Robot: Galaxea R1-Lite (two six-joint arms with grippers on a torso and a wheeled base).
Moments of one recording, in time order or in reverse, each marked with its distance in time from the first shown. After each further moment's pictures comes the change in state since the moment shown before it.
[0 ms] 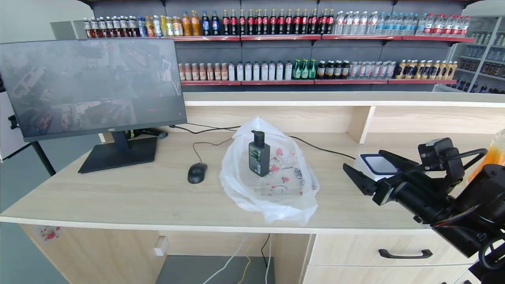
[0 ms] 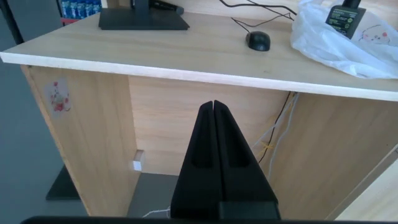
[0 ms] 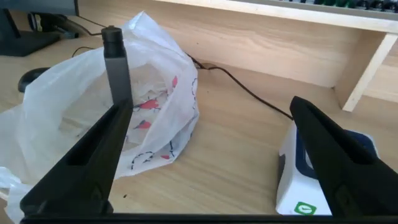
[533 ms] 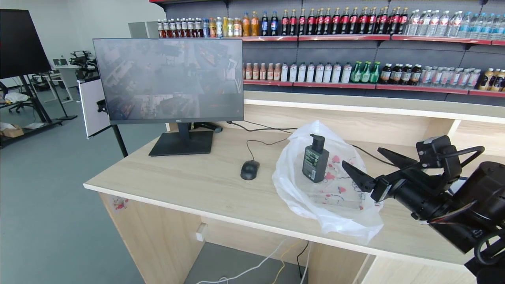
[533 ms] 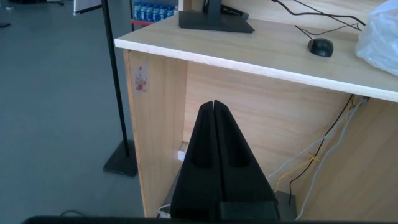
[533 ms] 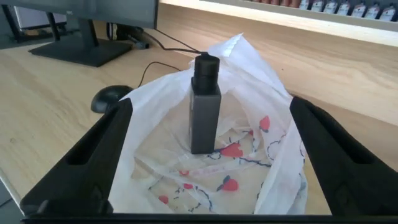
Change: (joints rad) left arm 0.001 0.000 0.000 -0.005 0.000 0.001; right arm 0.000 0.016 -0.022 -0.002 0.000 -0.001
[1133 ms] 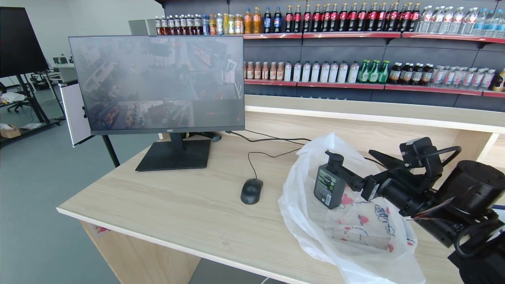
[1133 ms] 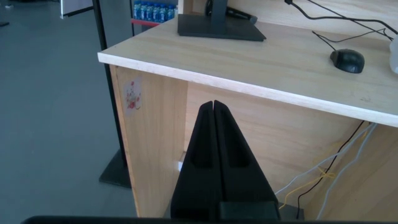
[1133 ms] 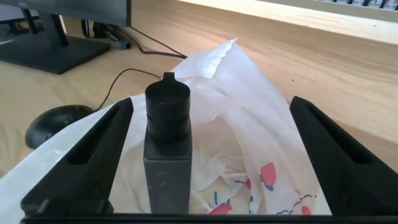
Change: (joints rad) left arm 0.000 0.000 0.000 0.002 0.000 0.001; right arm 0.006 0.069 -0.046 0.001 -0.001 -0.008
